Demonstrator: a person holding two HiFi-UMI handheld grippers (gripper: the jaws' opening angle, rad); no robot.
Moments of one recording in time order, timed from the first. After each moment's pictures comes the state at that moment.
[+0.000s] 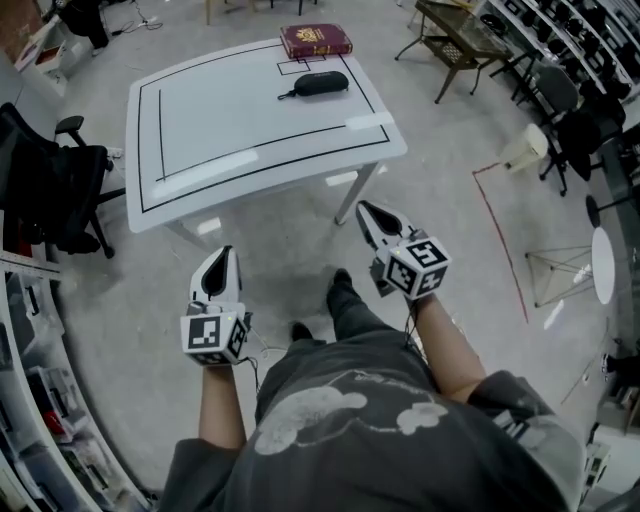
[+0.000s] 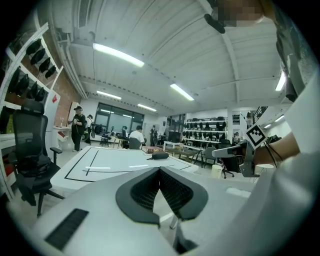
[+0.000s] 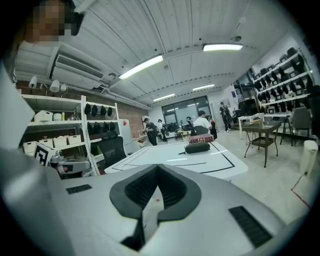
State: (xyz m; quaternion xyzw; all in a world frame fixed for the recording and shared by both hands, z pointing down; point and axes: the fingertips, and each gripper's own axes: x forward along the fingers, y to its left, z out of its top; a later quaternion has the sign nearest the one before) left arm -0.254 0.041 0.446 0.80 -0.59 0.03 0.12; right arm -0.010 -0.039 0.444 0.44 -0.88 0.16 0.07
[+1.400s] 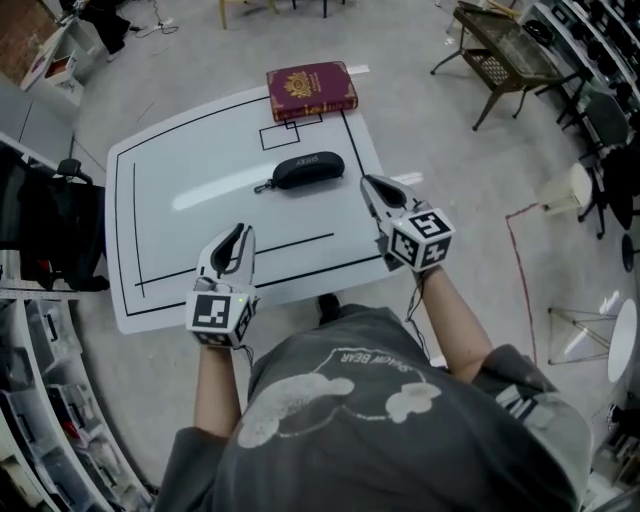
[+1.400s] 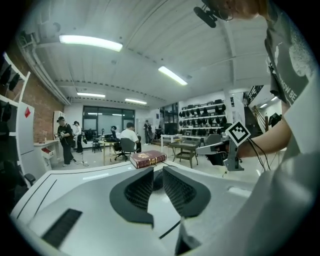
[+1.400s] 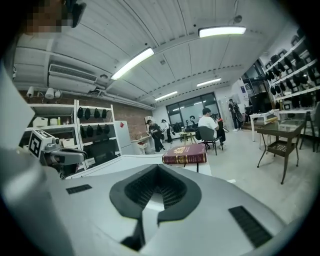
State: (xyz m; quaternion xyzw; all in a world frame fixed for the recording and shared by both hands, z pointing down) left arm -0.137 -0.314 0.433 0.81 -0.56 0.12 0.08; right arm 0.067 -0.426 0.470 0.38 -0.91 0.16 0.07
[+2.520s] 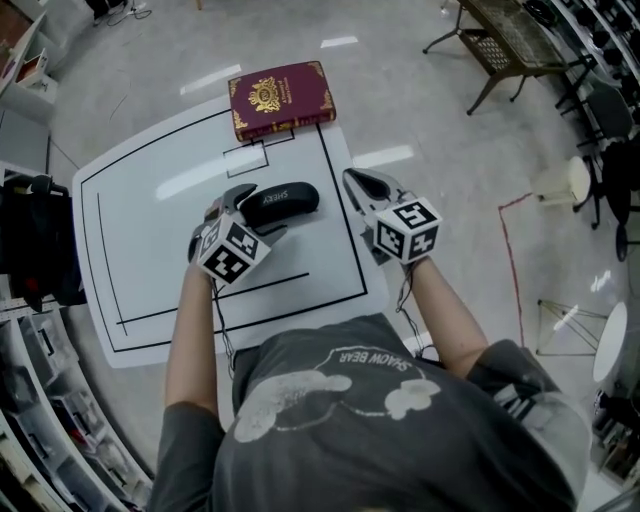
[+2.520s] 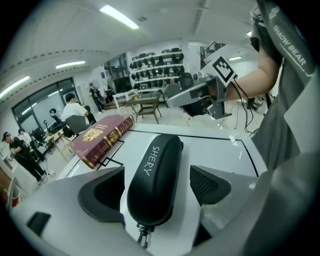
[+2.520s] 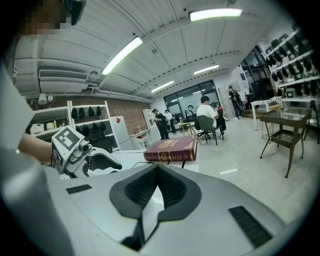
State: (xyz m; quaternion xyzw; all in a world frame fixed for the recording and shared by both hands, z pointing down) left arm -0.047 -0.475 0.563 0.86 -0.29 0.42 0.08; right arm 0.084 -0.540 0.516 0.36 -0.90 0.21 0.10
